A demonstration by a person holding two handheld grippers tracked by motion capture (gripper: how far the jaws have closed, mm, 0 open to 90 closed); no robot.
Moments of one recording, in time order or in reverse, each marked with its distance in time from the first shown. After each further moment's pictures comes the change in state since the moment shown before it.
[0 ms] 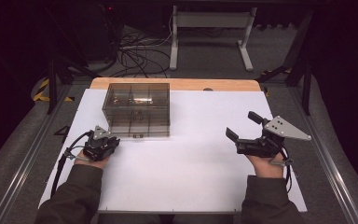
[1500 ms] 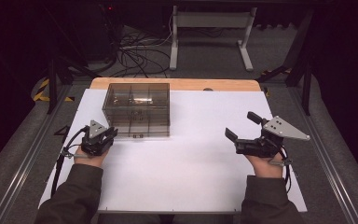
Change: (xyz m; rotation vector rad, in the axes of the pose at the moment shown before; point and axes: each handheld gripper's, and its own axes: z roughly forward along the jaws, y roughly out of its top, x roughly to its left) left arm 0.005 0.012 -0.006 -0.167 0.080 -0.007; right arm 0.001 -0.001 0.002 0.006 0.001 0.001
